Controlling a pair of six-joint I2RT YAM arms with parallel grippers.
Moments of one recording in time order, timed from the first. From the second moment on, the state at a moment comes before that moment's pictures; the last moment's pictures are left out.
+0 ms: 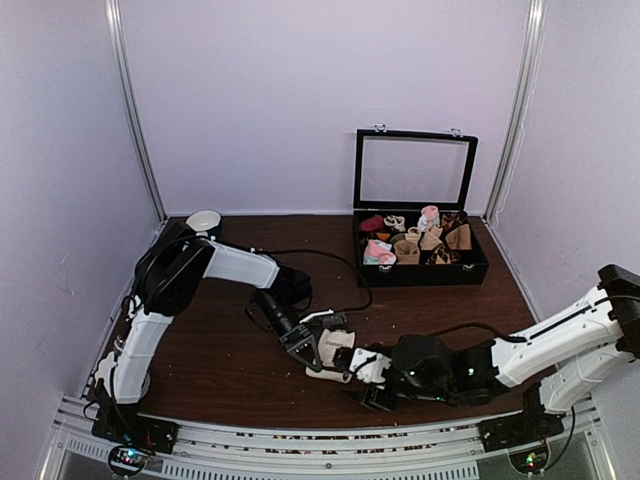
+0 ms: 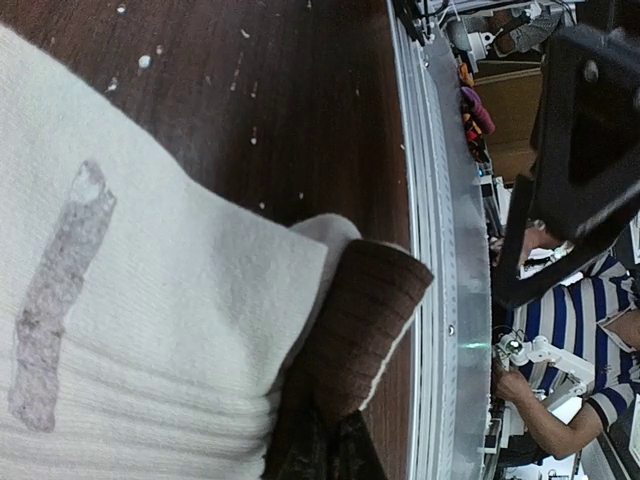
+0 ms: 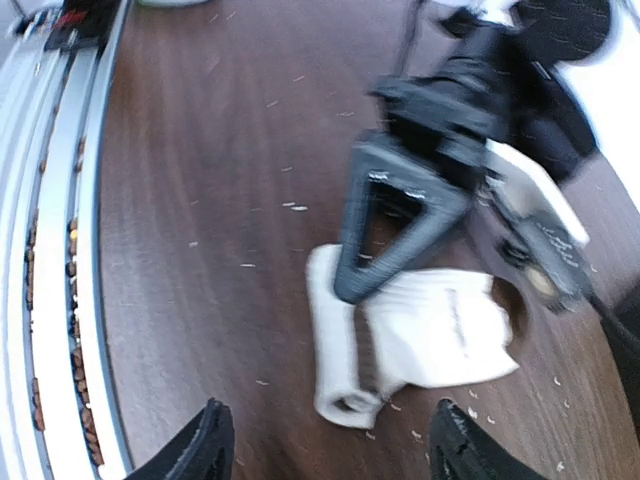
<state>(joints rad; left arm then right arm) -0.77 2.39 1.62 -1.04 1.10 0.63 1.33 1.42 0.53 0.29 0.24 -0.14</state>
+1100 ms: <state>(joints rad) -0.75 2.32 1.59 -1.05 1.04 0.71 1.22 1.77 0.79 0.19 0.17 -0.43</state>
